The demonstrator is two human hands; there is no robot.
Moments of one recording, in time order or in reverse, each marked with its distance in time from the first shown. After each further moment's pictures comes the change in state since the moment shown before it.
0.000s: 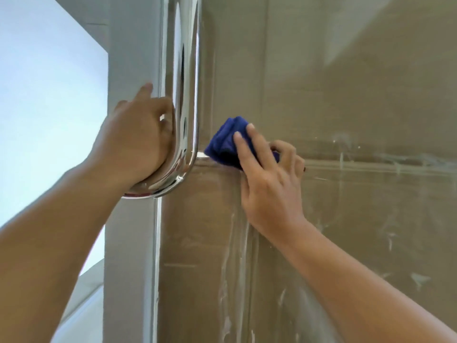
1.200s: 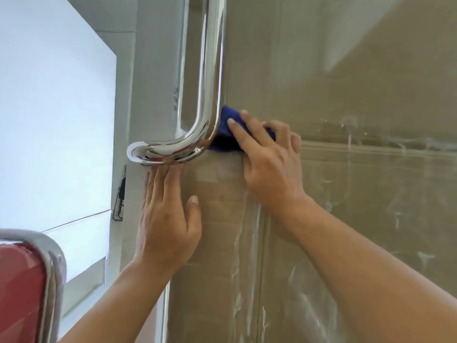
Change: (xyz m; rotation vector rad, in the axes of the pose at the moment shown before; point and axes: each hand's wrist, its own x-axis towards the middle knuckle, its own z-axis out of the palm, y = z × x) left_hand -0.140 -0.038 0.089 -0.323 0.166 0.047; right_hand 0.002 -0.016 0.013 -0.030 0.016 -0.077
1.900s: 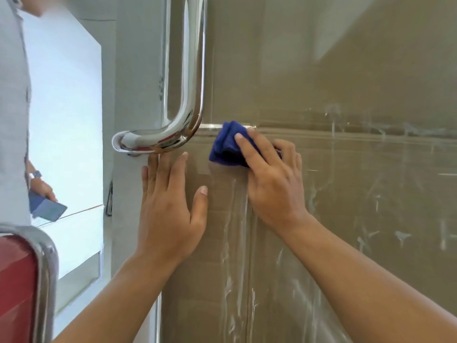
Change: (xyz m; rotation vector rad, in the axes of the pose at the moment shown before) left_hand -0.009 0.023 0.003 0.053 -0.041 -0.015; right_hand -0.048 0.003 -0.027 0.068 0.008 0.068
